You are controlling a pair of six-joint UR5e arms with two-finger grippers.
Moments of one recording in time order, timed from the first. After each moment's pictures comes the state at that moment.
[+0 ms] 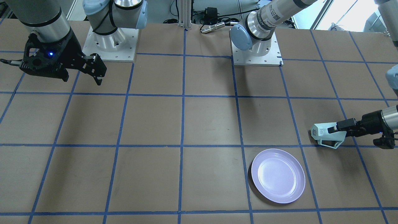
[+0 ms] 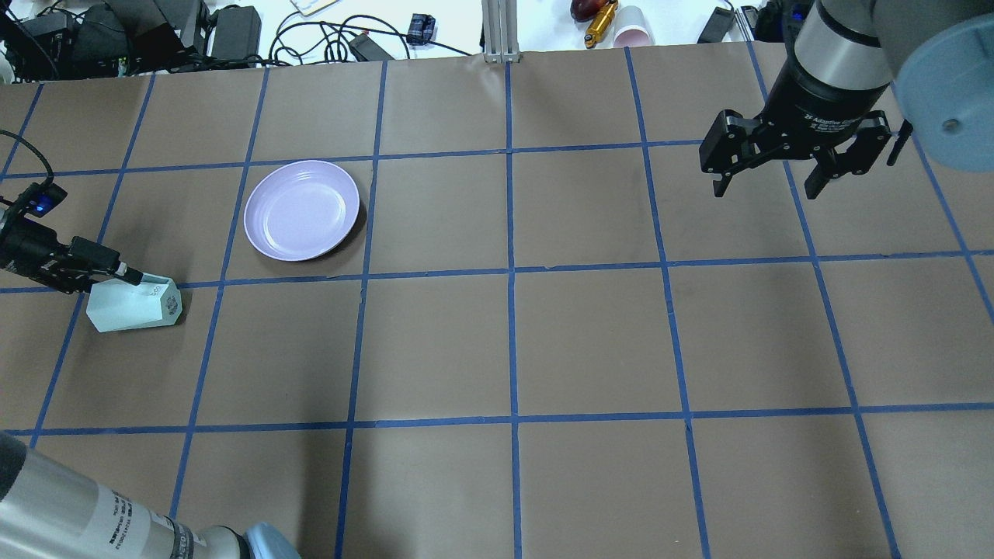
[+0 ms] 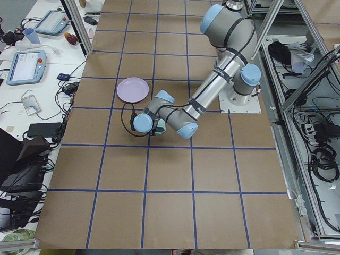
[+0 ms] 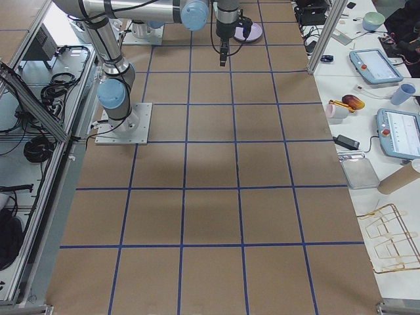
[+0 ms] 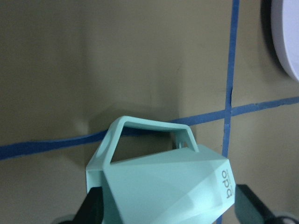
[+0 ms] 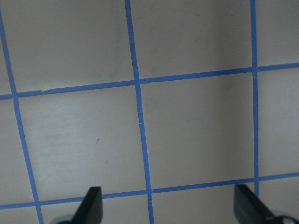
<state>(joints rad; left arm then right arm) -0.79 -2.11 -1.59 -1.48 1.26 0.87 1.52 -1.59 1.63 -1.60 -1.59 0.04</state>
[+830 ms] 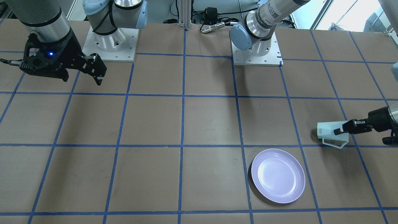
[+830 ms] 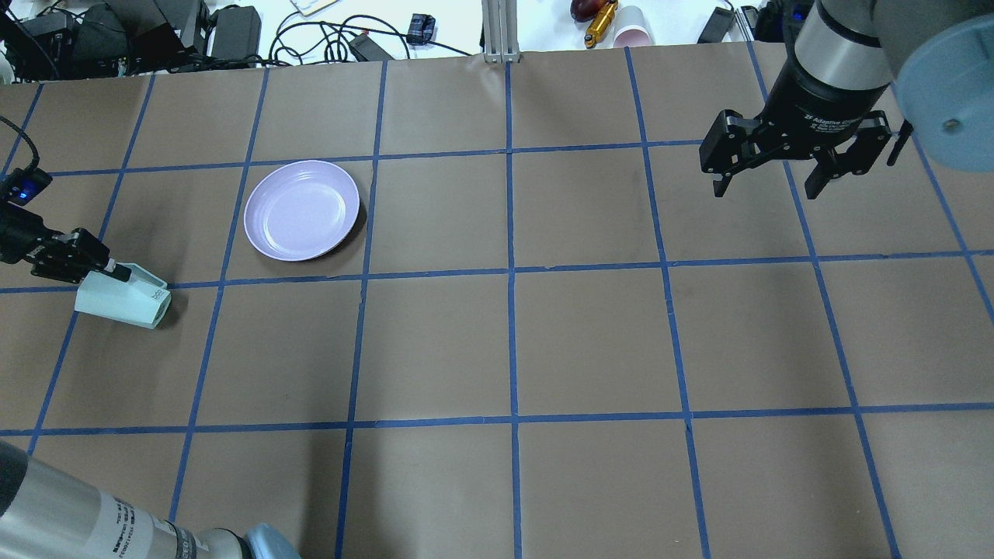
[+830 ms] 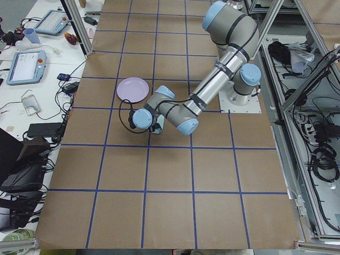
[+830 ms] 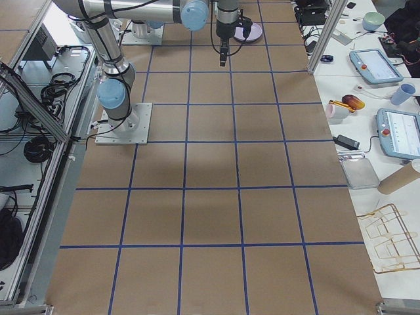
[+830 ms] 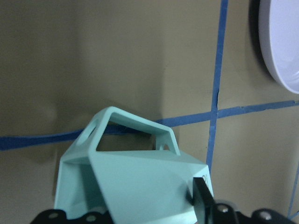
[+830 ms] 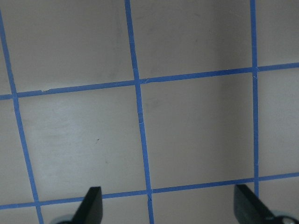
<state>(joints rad) -0.80 -2.06 -1.55 -1.52 1.26 0.74 1.52 -1.60 1.63 -1.60 -1.59 0.04</state>
